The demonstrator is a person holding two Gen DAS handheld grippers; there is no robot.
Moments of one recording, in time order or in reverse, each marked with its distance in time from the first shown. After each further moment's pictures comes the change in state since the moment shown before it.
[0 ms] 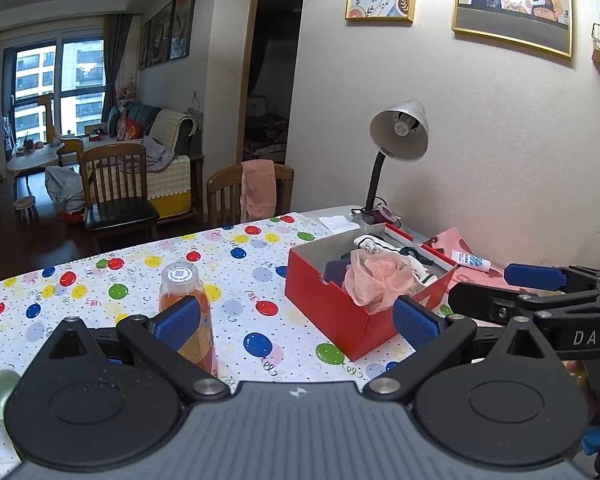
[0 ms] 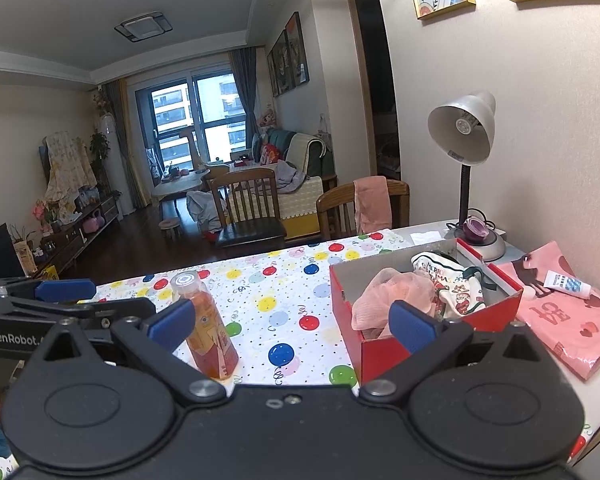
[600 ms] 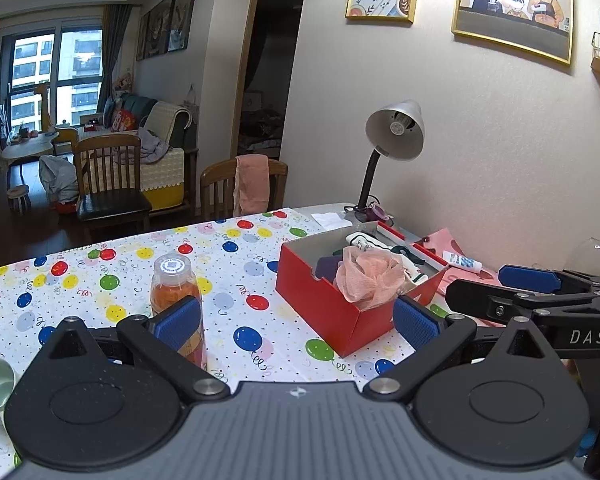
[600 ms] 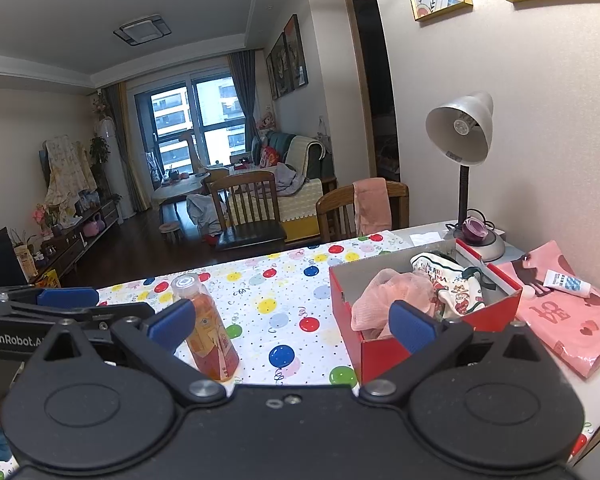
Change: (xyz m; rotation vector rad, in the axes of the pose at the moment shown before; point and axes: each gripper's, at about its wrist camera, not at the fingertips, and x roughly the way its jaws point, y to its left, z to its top) left arm -0.002 0.006 -0.001 -0.032 0.014 -0.031; right arm -0.004 0.003 -0.002 0.011 -0.009 -0.004
